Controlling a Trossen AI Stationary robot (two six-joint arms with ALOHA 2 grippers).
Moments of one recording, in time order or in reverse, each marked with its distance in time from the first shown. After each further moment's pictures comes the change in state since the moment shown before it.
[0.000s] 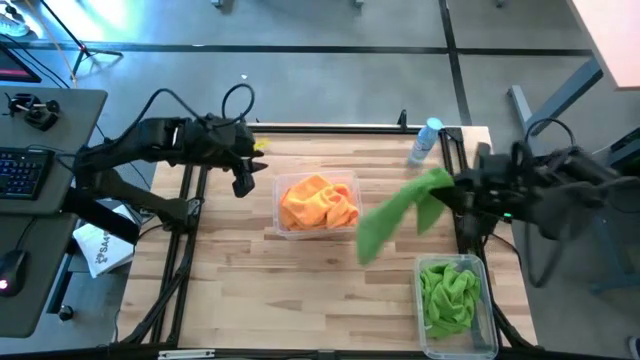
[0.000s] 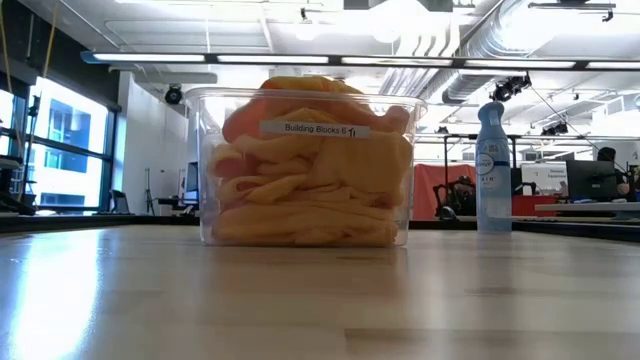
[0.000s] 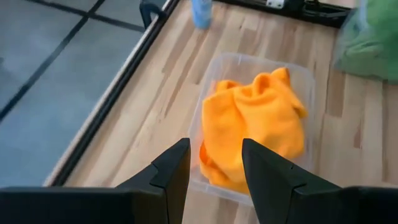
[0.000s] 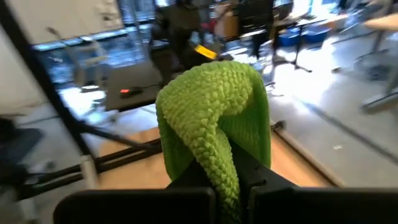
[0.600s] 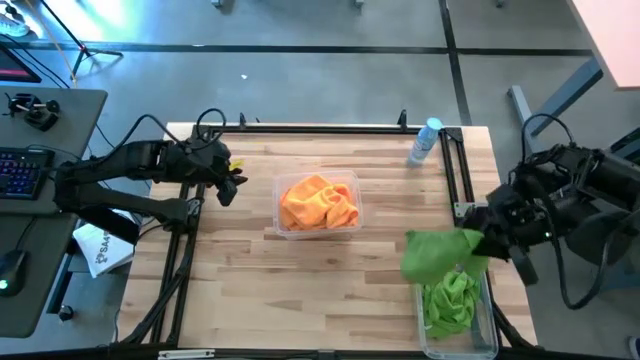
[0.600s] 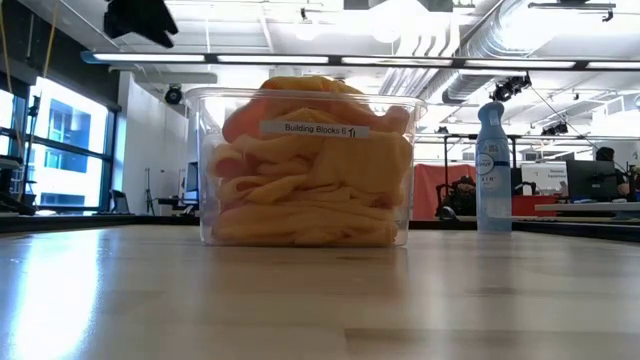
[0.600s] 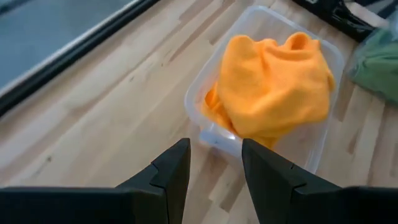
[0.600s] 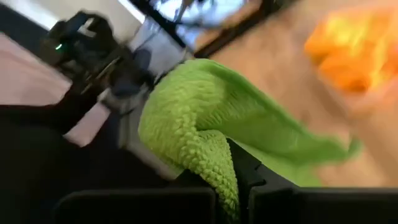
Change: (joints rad) left arm 0.000 -0.364 -0.515 0.135 0.002 -0.325; right arm 0.278 -0.075 -0.044 -0.251 -0.369 0.653
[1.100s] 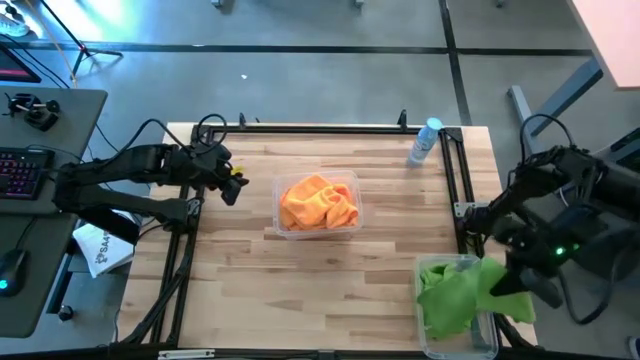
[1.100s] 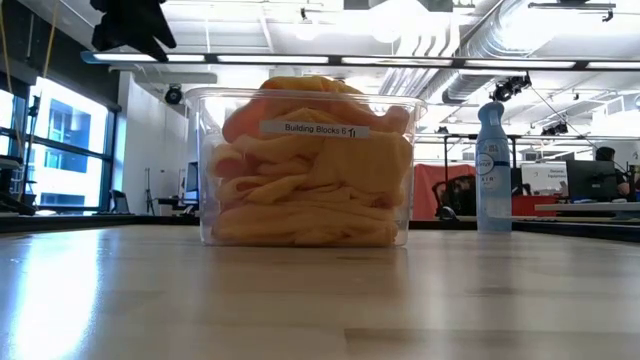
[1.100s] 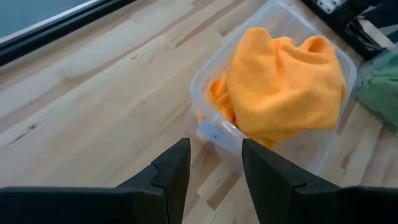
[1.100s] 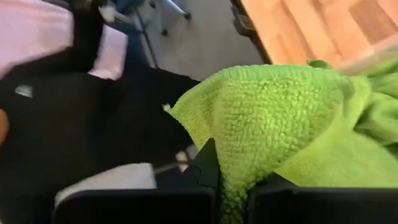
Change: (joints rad) left arm 0.000 -0.032 -0.083 0.026 -0.002 -0.174; right arm 0.081 -0.003 -0.038 0.002 -0.422 0.410
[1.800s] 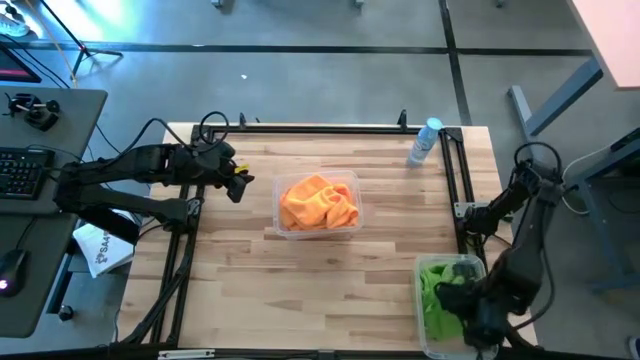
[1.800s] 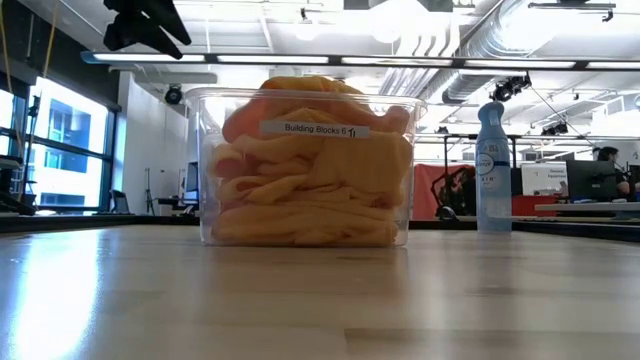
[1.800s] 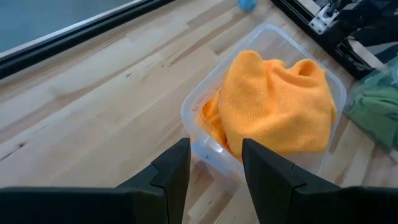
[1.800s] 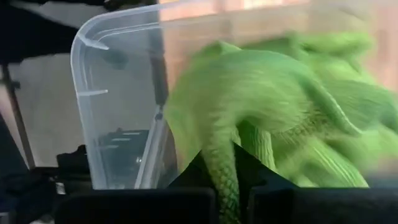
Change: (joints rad) left arm 0.000 0.029 0.000 0.085 -0.029 -0.006; right arm -0.019 -0.018 -0.921 0.350 -0.223 -0.416
